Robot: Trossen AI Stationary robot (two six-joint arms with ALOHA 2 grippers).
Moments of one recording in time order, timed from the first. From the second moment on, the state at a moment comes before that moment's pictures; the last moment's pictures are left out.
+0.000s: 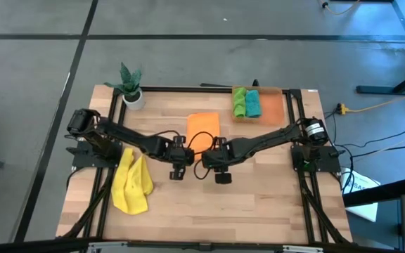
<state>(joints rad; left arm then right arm) -0.16 1.66 1.02 -0.52 -0.25 -0.07 0.17 1.93 1.43 -0.78 0.19 0.04</state>
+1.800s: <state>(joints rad) -0.27 1.47 0.95 -0.53 -0.43 -0.33 0.23 1.53 0.94 -0.48 0.16 0.23</state>
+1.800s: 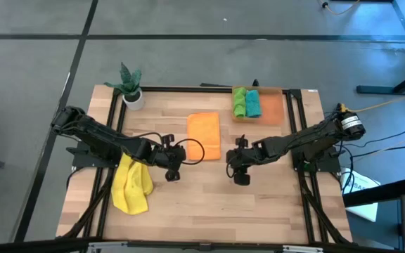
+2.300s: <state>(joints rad) -0.27 1.48 0.95 -0.48 -0.43 -0.33 0.21 1.58 0.94 -0.32 0.16 -0.01</state>
